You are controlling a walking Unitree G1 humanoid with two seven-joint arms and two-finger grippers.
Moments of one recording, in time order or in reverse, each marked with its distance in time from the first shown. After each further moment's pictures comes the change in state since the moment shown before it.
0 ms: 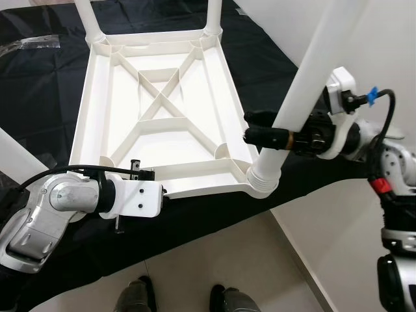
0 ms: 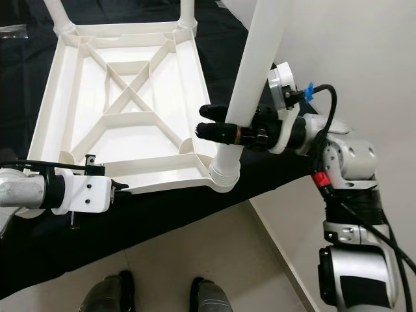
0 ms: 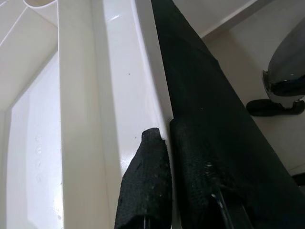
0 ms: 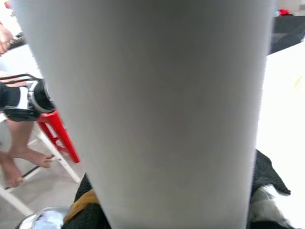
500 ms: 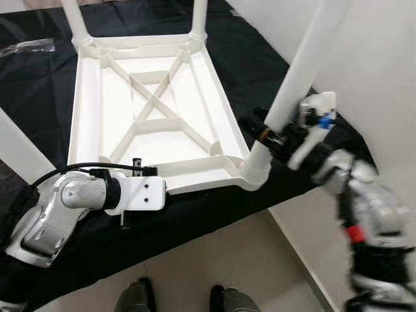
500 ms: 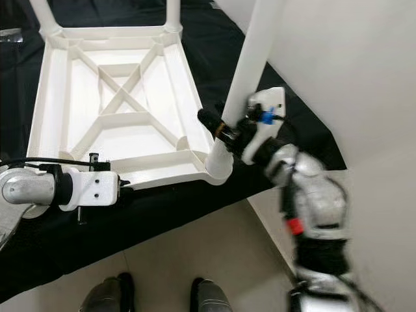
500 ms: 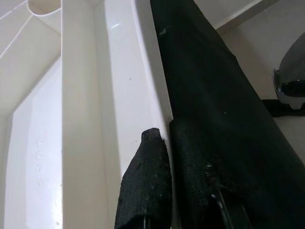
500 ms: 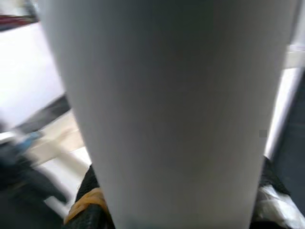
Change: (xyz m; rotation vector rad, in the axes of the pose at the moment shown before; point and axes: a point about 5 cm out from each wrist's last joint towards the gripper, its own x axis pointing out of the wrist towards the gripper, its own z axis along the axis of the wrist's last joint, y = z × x) left arm 0.010 0.003 -0.006 -0.029 0.012 0.031; right arm 0.009 0.006 -0.019 -0.046 -0.118 -0.505
